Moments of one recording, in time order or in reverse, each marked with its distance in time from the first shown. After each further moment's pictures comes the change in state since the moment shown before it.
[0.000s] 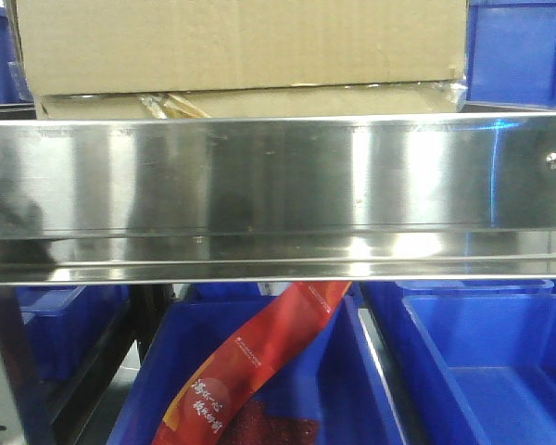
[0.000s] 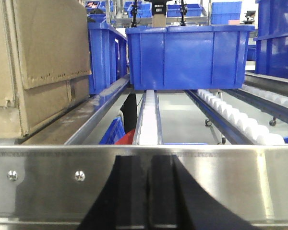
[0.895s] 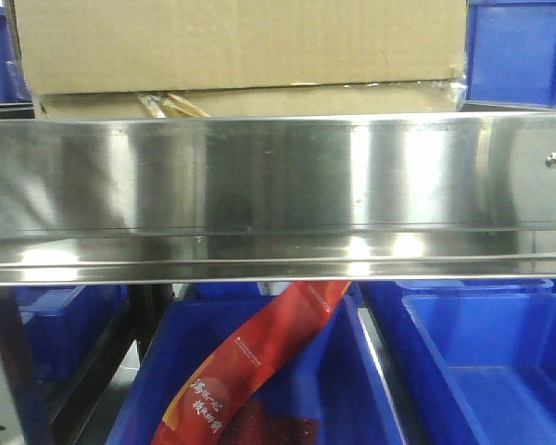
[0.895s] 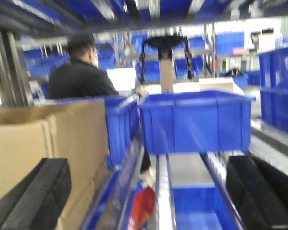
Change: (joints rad) left arm -0.034 0.376 -0.697 0.039 0.339 0.002; right arm 0.000 0.293 -0.579 0.057 0.235 0.000
